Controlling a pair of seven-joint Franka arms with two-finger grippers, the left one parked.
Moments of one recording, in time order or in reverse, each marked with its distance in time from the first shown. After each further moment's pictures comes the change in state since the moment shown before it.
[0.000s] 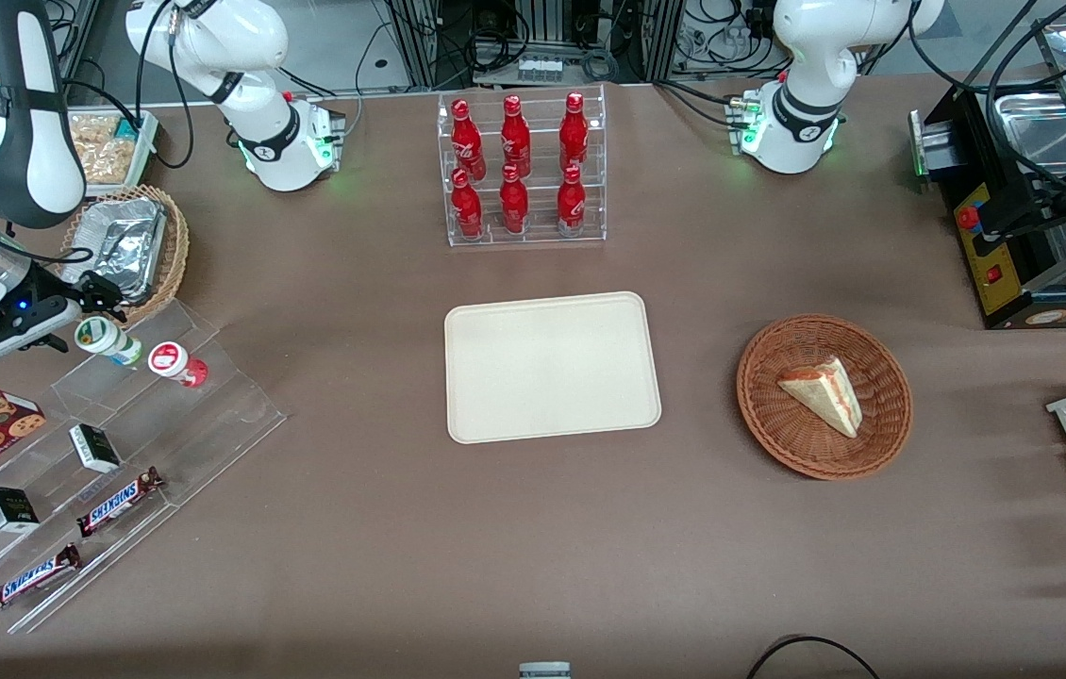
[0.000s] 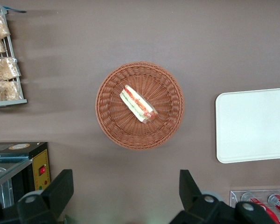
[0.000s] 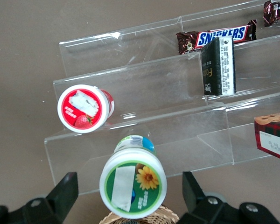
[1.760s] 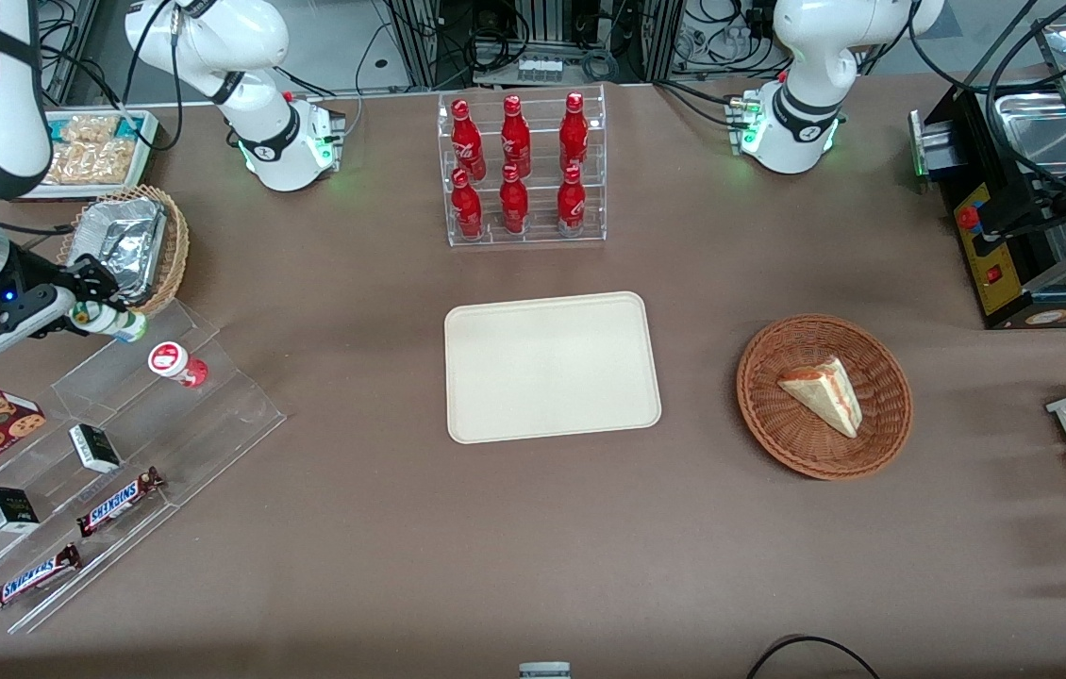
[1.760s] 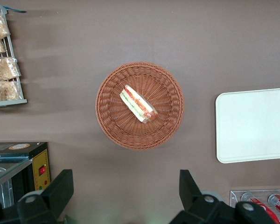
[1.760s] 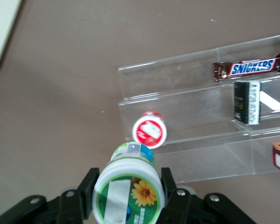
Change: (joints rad) arm 0.057 -0.012 0.124 0.298 0.036 -0.447 0.160
